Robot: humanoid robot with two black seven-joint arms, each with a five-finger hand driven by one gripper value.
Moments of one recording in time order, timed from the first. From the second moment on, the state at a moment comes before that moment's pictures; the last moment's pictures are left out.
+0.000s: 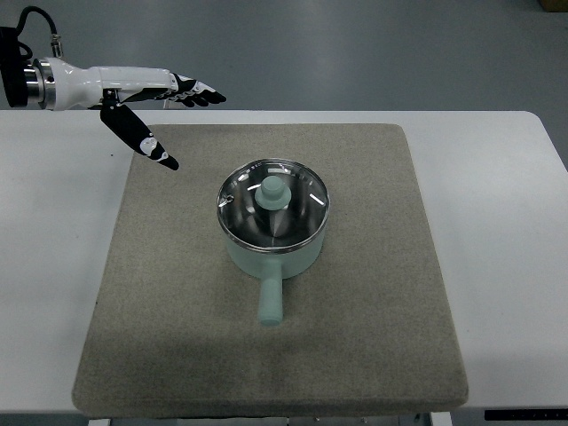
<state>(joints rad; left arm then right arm) -1.12 0.83 -0.50 -1.29 1.17 -0.61 -0.20 0.04 0.00 -0.05 0.19 0.04 -0.06 0.10</state>
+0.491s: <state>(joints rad) -1.31 0.73 -0.37 -1.39 1.31 -0.61 -0.20 0.04 0.00 -0.05 0.19 0.04 -0.06 0.10</state>
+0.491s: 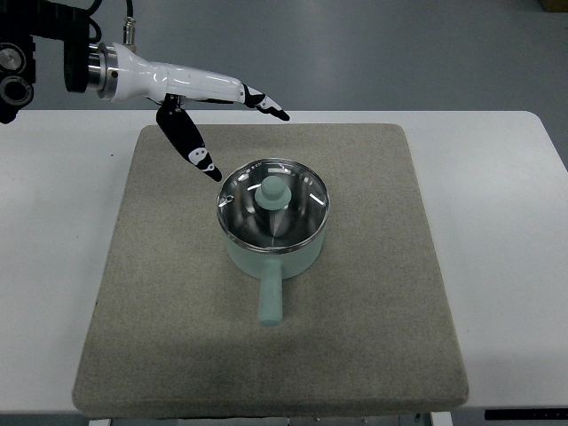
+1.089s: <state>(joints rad) -1.39 0.60 -0.28 -1.40 1.58 -0.61 -0.20 0.04 0.00 -0.05 0.19 0.04 -0.06 0.10</state>
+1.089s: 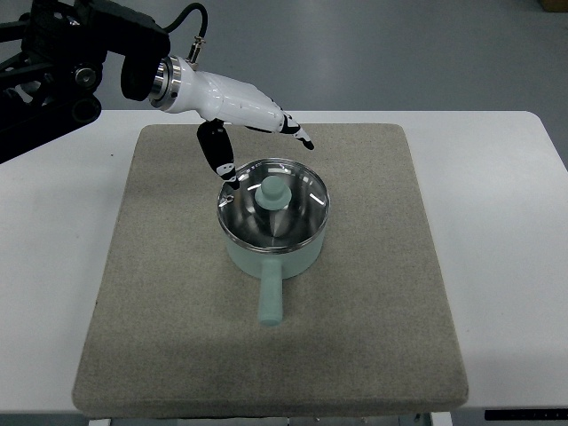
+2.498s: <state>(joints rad) -1.39 0.55 -0.25 -1.44 1.75 -0.61 -0.19 0.04 0.00 -0.05 0.19 0.04 -0.06 0.10</state>
